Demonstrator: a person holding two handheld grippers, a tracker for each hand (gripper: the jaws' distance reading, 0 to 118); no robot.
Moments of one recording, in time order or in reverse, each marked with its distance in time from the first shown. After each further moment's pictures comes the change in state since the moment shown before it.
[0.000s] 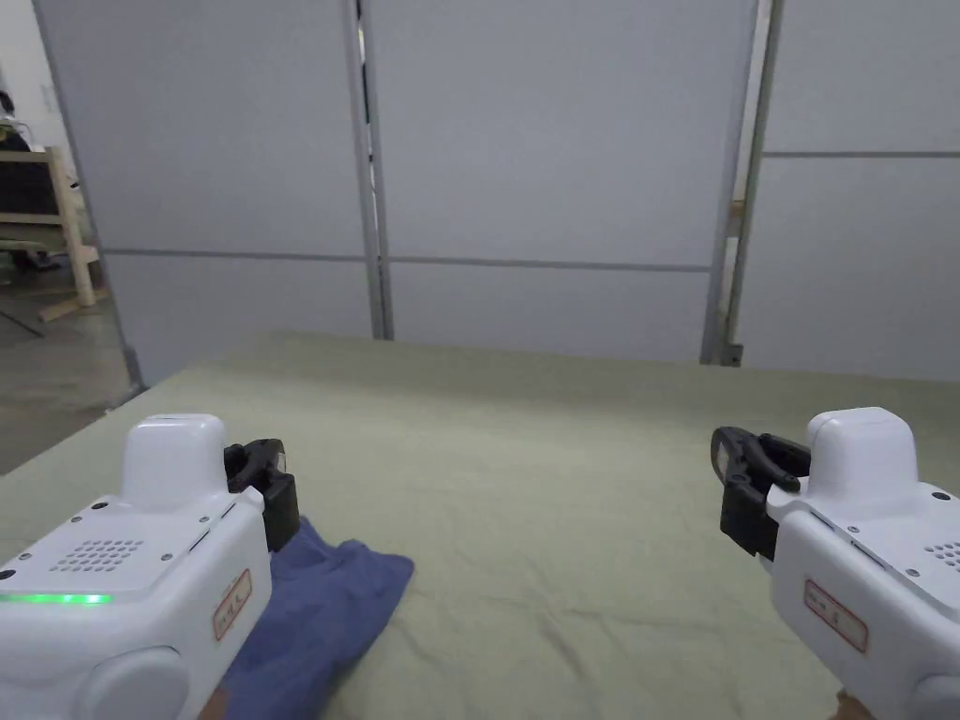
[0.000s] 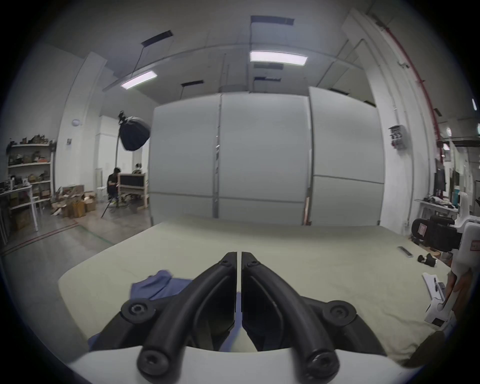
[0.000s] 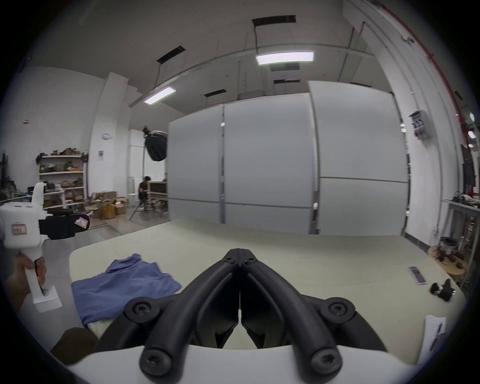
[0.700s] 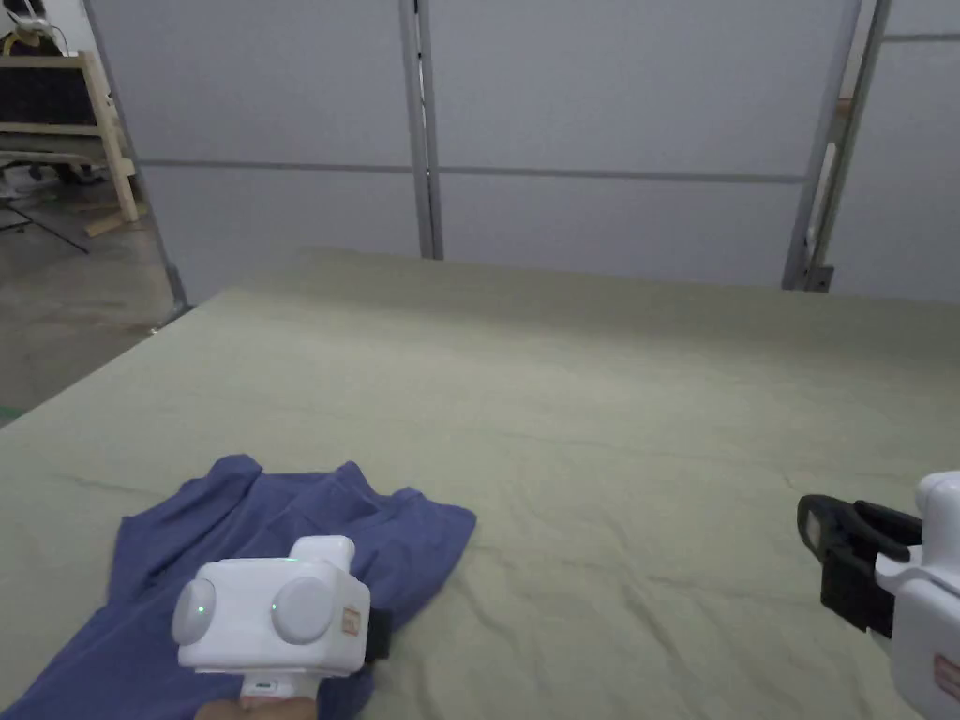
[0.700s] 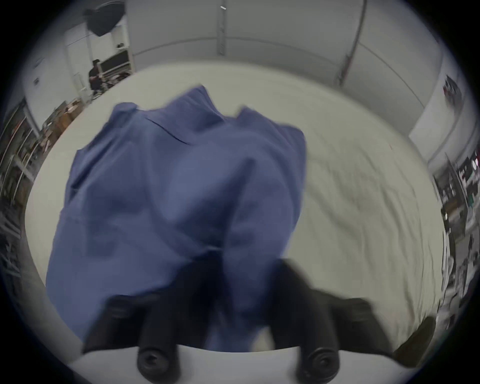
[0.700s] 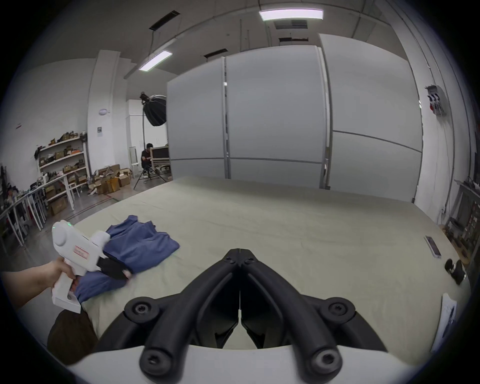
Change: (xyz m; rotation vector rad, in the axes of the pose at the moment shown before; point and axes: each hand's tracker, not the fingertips) left arm -0.037 -0.152 -0.189 -0.856 0.019 0.063; right arm 0.013 -0.059 -0.055 -0.256 -0.008 -0.045
